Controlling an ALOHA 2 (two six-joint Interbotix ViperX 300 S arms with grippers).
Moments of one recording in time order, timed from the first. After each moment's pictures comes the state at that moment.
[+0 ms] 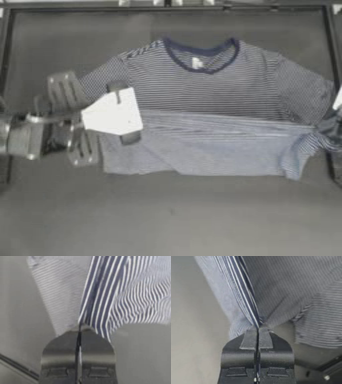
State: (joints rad) left arm -0.06 -0.19 0.37 0.54 1.27 -0.45; right arm 0.21 -0.75 0.75 -0.39 1.28 0.83
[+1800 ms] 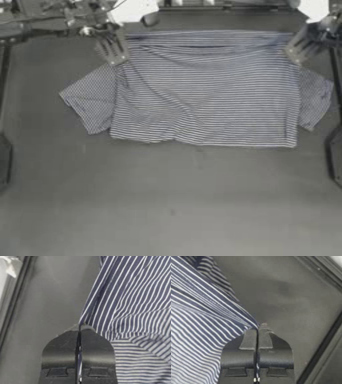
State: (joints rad) left arm 0.62 0.15 0.27 0.39 0.79 -0.11; right arm -0.86 -0.31 0.82 -0.48 0.62 0.45
